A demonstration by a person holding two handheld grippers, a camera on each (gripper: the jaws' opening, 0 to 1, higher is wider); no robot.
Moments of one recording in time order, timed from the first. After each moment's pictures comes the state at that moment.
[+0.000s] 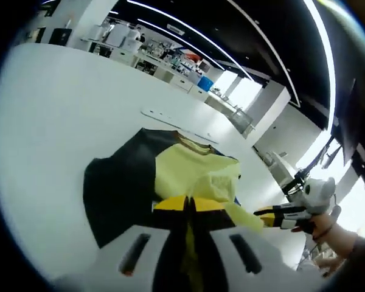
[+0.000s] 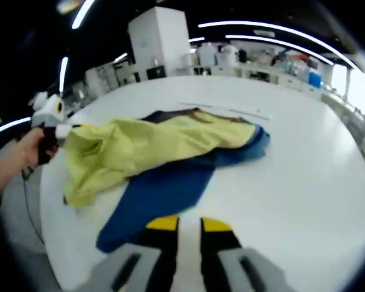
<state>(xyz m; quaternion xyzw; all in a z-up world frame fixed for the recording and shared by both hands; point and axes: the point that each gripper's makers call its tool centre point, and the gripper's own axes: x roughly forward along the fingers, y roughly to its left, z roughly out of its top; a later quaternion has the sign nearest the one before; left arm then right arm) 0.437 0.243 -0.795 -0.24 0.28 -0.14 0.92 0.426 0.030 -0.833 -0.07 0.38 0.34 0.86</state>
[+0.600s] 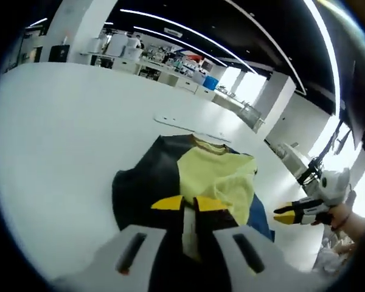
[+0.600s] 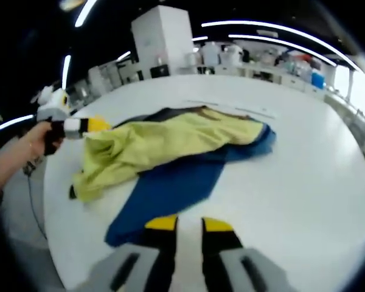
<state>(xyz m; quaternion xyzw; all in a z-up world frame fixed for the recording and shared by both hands) 0.435 0.270 -0.779 -0.17 0.25 -0.13 0.94 0.412 0.037 -0.833 -0.07 0.38 0.35 0.85</state>
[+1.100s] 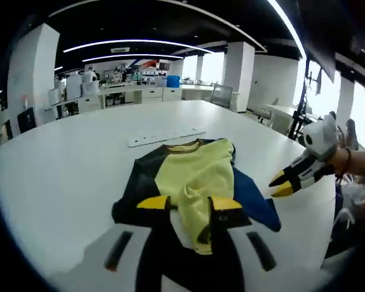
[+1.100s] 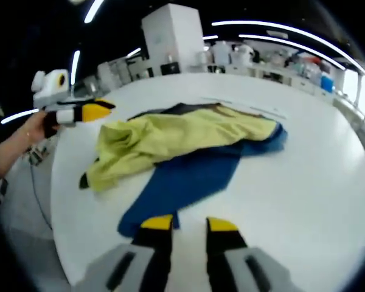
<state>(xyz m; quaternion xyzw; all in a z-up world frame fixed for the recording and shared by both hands) 0.405 0.238 -0.742 0.02 0.22 -0.23 0.95 0.388 0.044 -0.835 -0.08 0.38 0.38 0.84</state>
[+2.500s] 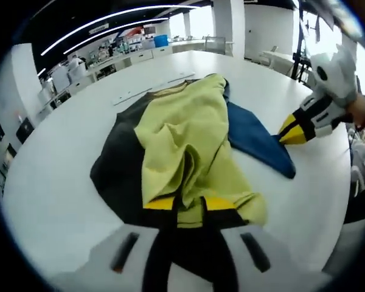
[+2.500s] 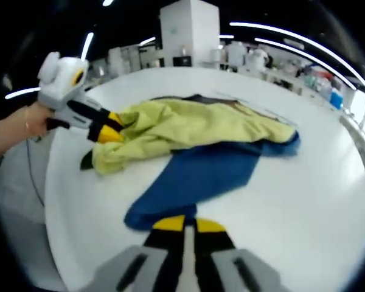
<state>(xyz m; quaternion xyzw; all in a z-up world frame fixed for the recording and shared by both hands) 0.376 0.234 -0.831 0.12 0.37 -0.21 0.90 0.371 0.058 -0.847 -0.15 0.37 0.39 0.83</state>
